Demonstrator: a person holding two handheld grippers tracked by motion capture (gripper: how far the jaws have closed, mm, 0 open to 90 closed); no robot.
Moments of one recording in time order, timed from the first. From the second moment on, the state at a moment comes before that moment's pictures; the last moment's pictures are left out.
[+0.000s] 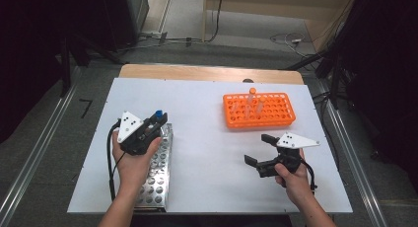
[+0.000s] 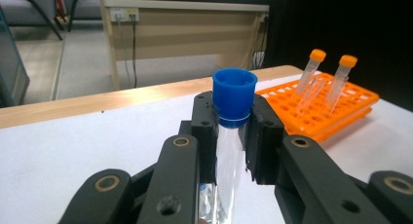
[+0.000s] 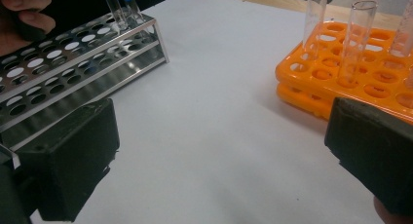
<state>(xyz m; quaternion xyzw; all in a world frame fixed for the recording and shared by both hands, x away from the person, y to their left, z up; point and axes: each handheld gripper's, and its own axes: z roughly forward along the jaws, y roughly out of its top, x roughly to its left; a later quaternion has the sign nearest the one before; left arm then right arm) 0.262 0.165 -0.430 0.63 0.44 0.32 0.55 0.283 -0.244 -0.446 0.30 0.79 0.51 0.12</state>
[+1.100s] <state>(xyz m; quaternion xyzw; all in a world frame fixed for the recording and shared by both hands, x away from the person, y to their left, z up) 0.257 0.158 -0.431 0.65 0.46 0.29 0.53 0.285 -0.247 -0.447 0.31 0.79 0.51 0.12</state>
